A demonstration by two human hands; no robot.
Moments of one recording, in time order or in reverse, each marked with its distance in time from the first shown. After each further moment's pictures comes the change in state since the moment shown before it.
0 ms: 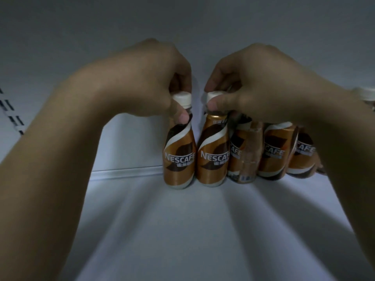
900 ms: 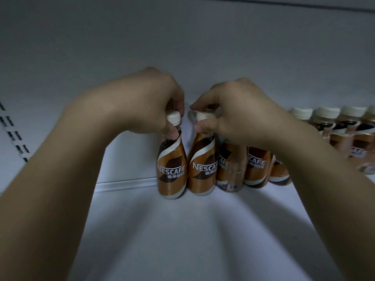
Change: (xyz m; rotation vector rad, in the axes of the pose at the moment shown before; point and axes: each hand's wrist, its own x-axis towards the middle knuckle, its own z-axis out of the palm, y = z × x) left_hand -0.002 0.000 -0.005 0.070 -0.014 0.054; right_hand -0.006 -0.010 0.003 -0.192 0.063 -0.045
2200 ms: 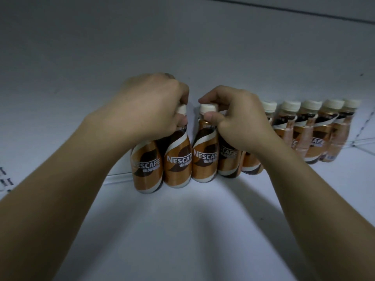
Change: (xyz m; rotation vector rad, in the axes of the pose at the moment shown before) left_hand 0.015 0.043 0.031 0.152 0.288 0.060; right_hand -0.036 0.036 0.022 0.292 0.251 0.275
